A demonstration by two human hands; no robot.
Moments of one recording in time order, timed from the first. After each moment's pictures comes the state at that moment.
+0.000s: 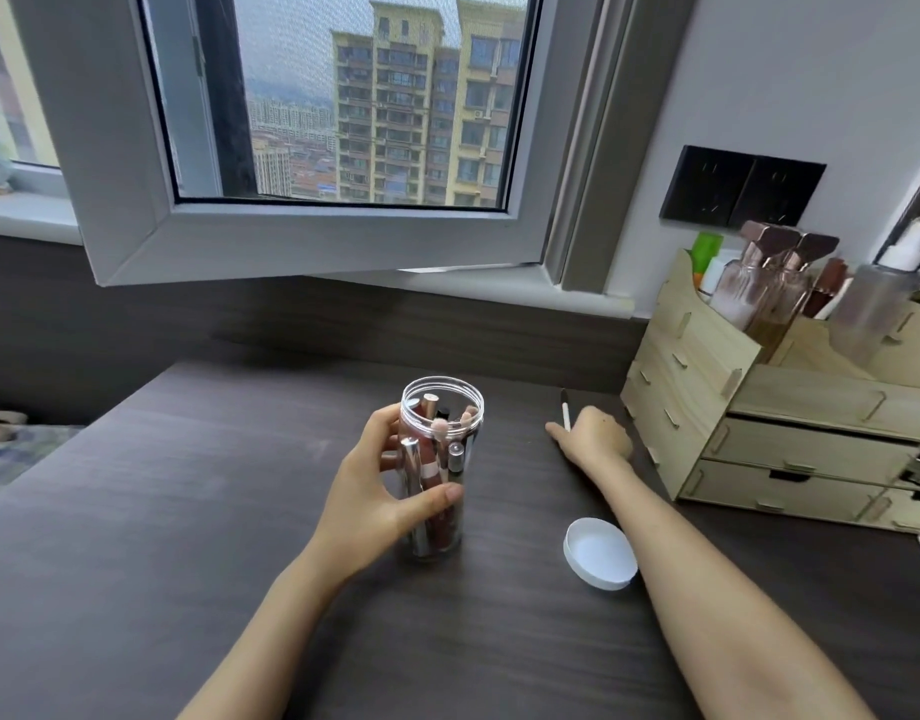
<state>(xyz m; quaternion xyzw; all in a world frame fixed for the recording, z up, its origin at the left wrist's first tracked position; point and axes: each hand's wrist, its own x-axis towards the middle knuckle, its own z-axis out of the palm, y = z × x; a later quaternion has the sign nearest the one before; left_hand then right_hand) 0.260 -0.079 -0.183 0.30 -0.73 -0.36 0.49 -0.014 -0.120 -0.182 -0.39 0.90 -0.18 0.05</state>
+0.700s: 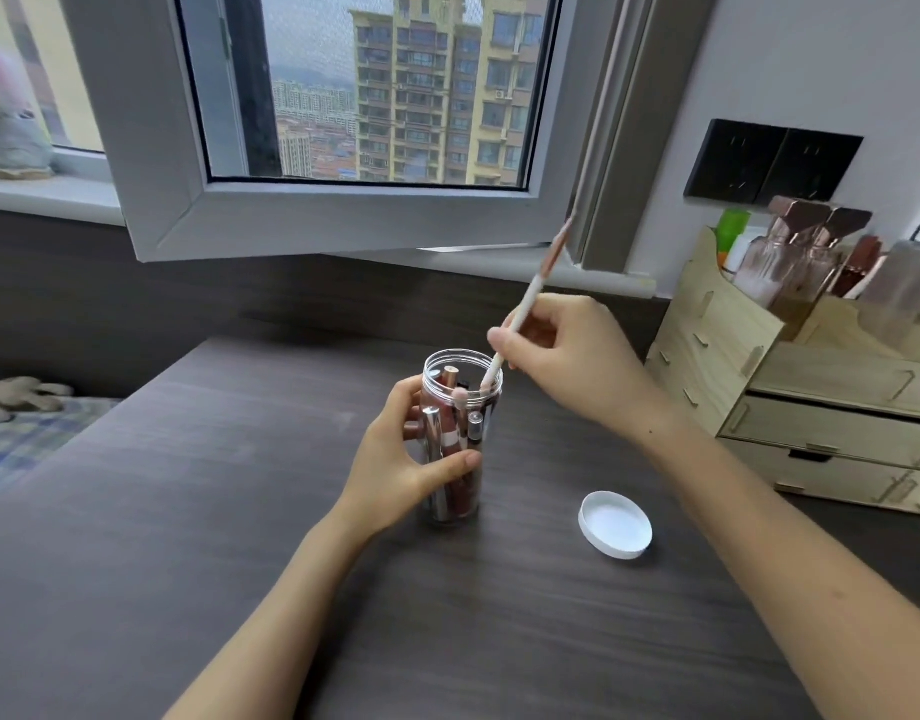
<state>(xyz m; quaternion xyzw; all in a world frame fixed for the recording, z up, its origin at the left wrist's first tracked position) 0.260 -0.076 -0.182 0.31 -0.73 -0.36 0.49 0.102 -0.026 -0.054 -0.69 0.61 -0.38 0.04</state>
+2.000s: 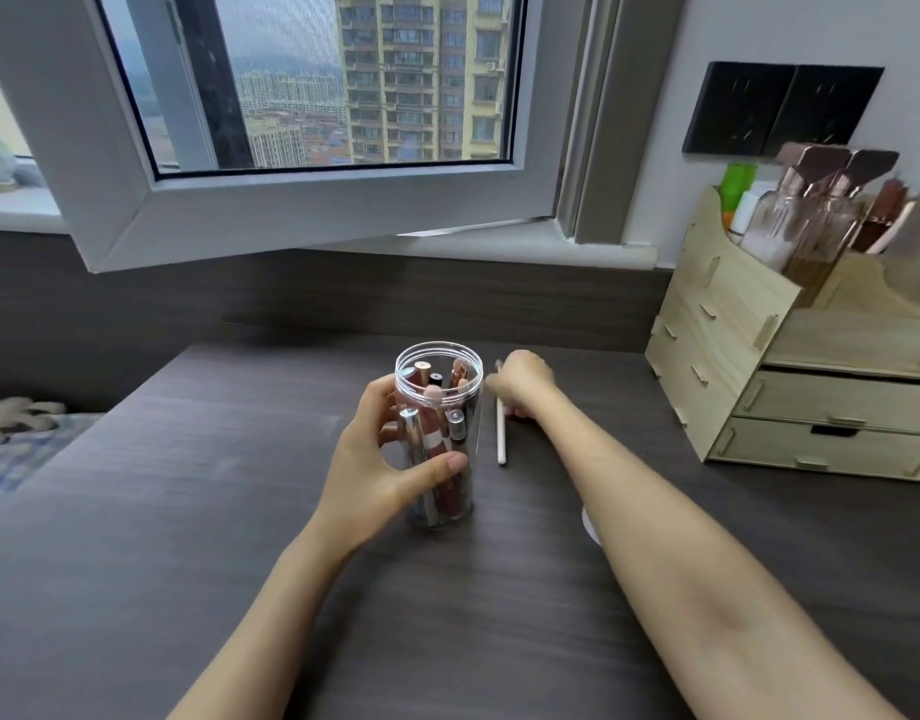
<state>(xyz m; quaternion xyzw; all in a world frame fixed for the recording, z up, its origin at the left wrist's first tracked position) 0.259 -0.078 -0.180 0.32 -0.73 -0.36 0.49 0.064 -0.159 -0.161 -0.49 0.83 -0.20 0.17</state>
